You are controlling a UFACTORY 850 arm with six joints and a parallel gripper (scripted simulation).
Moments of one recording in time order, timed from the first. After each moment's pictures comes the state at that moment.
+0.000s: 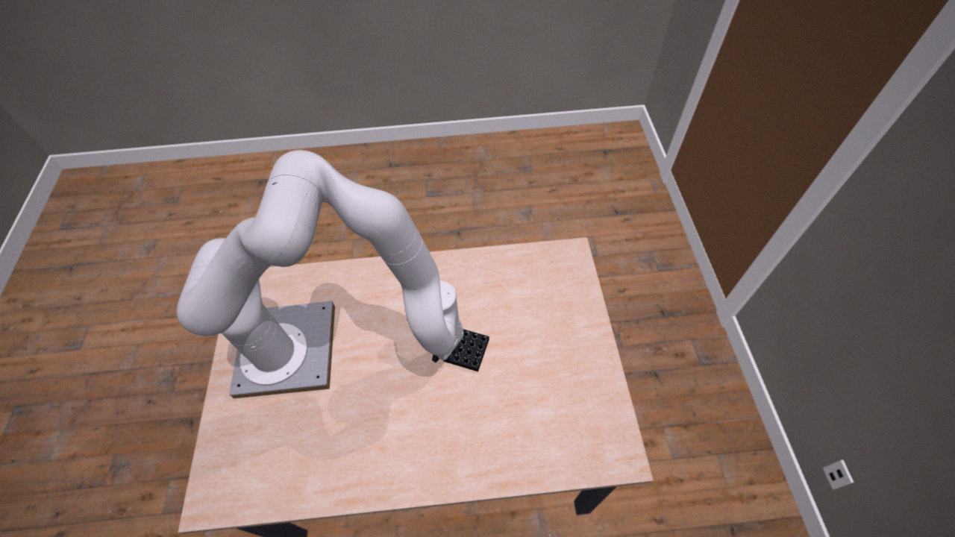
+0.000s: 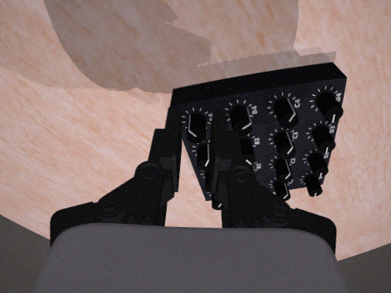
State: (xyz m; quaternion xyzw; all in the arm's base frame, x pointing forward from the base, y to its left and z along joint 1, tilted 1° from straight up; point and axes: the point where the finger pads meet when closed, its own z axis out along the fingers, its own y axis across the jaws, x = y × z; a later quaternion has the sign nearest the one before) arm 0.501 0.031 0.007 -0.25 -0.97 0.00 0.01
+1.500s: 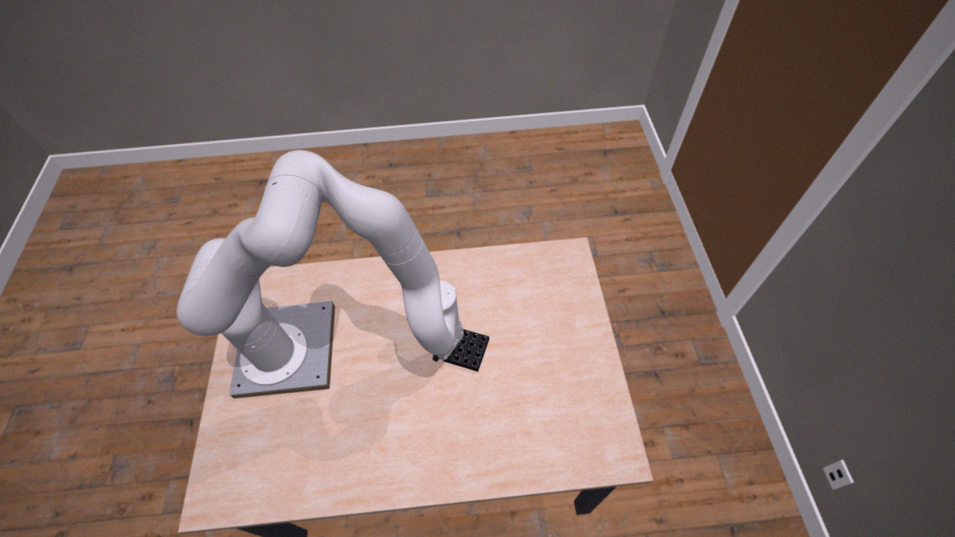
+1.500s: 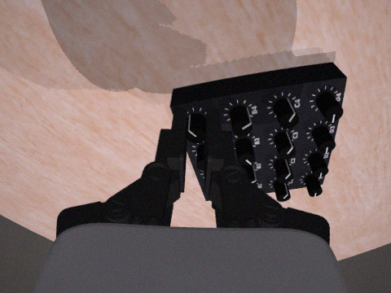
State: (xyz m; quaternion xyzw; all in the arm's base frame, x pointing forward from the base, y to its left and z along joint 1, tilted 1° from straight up) arm 0.501 0.031 0.007 -0.25 -0.97 0.00 0.01
